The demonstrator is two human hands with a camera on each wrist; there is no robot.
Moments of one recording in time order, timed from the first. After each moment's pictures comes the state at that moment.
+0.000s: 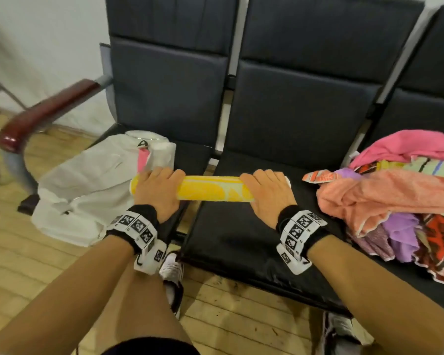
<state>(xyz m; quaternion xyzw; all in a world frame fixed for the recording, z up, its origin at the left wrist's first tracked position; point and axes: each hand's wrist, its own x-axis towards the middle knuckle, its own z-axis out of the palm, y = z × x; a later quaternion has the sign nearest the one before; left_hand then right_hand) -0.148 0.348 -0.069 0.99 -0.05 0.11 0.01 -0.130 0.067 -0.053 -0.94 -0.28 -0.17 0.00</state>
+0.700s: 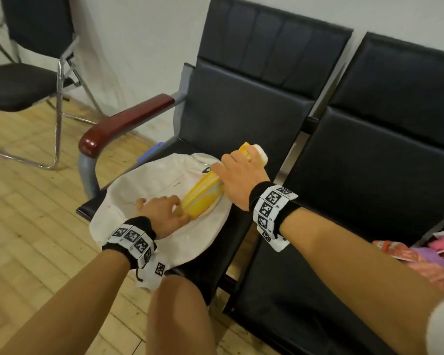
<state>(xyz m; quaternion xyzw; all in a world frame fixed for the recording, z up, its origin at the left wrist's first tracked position) -0.115 0.534 -0.094 0.97 0.14 -0.09 0.16 -0.017 0.333 -0.001 -0.87 -0.44 -0.18 -0.12</state>
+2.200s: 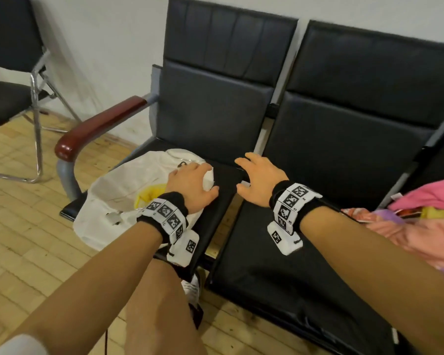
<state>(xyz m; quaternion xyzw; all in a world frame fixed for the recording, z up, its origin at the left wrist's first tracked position) -0.103 0.399 -0.015 0.98 0.02 0.06 0.17 -0.049 0.199 0.023 -0.96 -0.26 0.02 0.05</state>
